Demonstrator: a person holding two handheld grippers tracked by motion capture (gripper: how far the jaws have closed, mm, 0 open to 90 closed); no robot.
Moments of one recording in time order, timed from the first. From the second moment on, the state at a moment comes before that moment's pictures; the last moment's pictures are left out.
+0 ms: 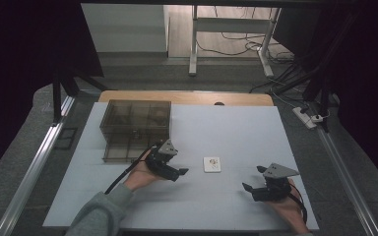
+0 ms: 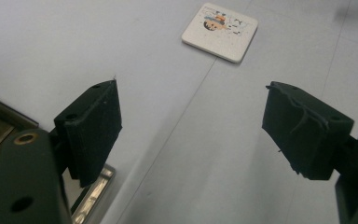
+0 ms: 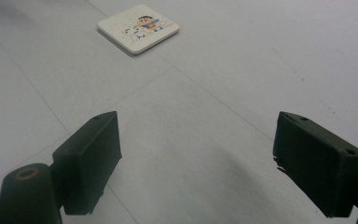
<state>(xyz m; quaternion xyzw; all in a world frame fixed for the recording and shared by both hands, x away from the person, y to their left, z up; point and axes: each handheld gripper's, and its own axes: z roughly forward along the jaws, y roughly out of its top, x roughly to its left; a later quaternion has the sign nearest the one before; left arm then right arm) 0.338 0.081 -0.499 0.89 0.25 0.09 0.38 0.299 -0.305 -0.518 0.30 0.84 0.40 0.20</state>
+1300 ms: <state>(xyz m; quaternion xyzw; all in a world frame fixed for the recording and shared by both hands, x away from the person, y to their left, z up) 0.365 0.029 -0.494 0.90 0.22 0.08 0.37 0.296 -0.306 -0.512 0.29 0.84 0.41 0.20</state>
